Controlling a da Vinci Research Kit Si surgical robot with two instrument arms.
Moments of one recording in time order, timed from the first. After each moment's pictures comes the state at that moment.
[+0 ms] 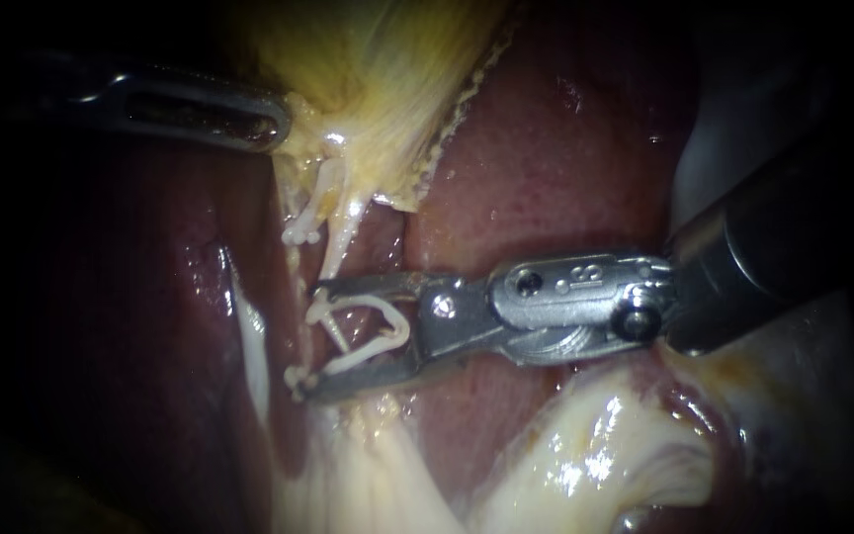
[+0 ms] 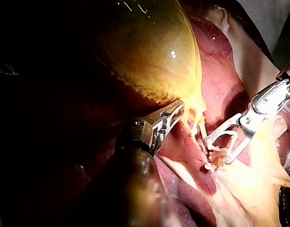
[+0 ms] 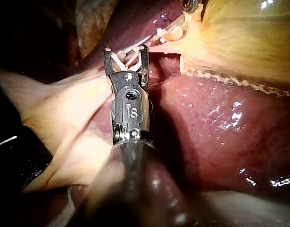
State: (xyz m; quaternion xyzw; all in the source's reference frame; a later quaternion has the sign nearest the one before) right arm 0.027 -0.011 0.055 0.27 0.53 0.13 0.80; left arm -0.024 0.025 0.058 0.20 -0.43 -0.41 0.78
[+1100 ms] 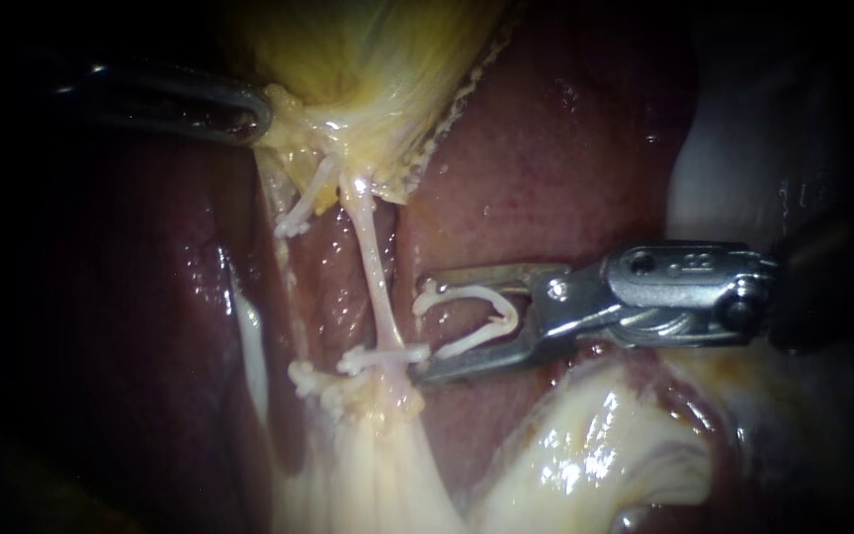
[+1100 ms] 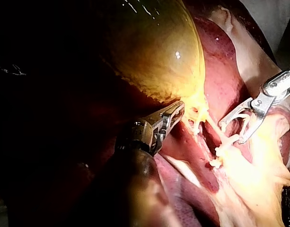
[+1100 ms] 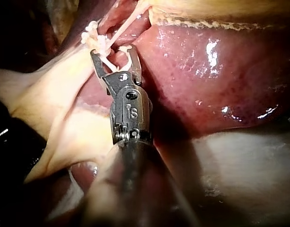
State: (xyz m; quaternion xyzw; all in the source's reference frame) right arm 0.020 -0.011 0.058 0.33 0.48 0.19 0.79; left arm -0.022 0.026 0.057 0.21 -0.43 -0.40 0.78
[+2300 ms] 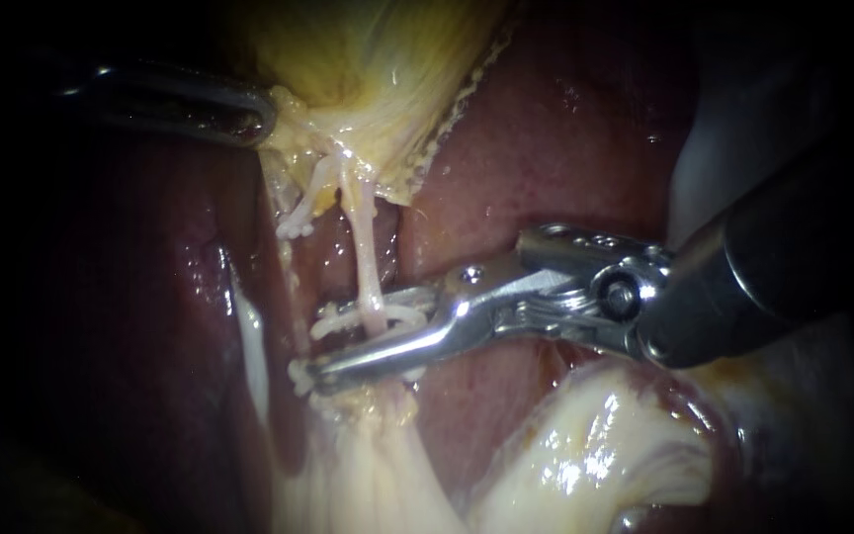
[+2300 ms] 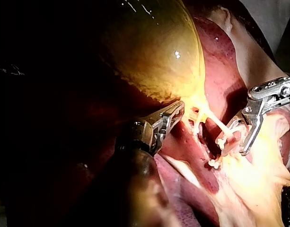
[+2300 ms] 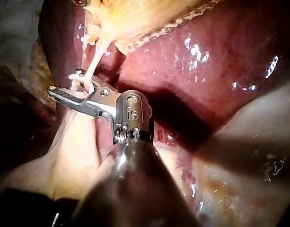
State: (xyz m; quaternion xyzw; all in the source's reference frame) right arm 0.025 -0.010 0.057 0.50 0.52 0.30 0.63; left arm -0.023 0.025 0.058 0.20 -0.43 -0.40 0.78
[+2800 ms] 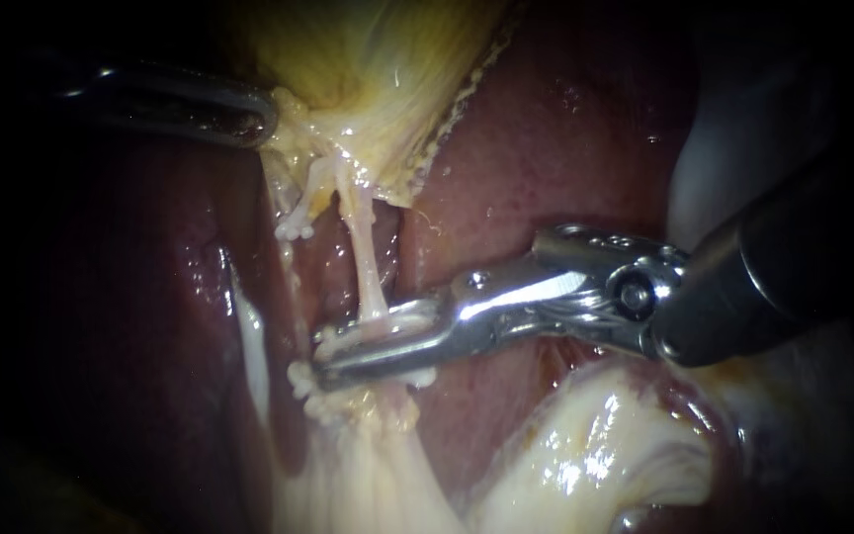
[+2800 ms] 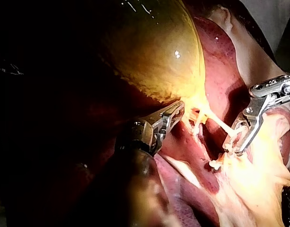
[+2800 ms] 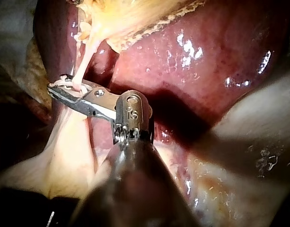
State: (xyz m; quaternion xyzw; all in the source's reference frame) right arm 0.024 -0.010 0.057 0.50 0.52 0.30 0.63; left arm -0.023 0.025 0.058 0.20 -0.43 -0.40 0.78
